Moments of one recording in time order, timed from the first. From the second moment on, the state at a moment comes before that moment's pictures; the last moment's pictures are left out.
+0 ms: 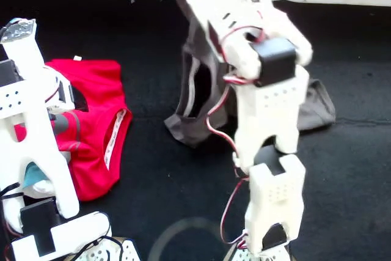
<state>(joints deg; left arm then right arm) -27.7 -11.1 2.5 88.5 -3.3 -24.0 22.9 -87.7 80.8 22.7</state>
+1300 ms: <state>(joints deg) -11.6 -11.1 4.4 85.4 -3.3 19.3 47.8 -88.9 87.9 29.2</state>
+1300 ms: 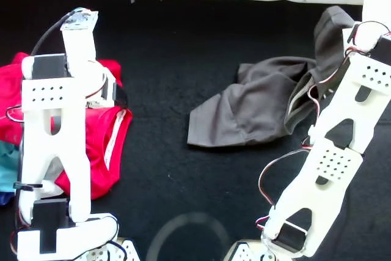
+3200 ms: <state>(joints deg) -28.6 -26.6 10.3 86.4 -4.9 -32.0 -8.0 8.8 81.5 10.6</state>
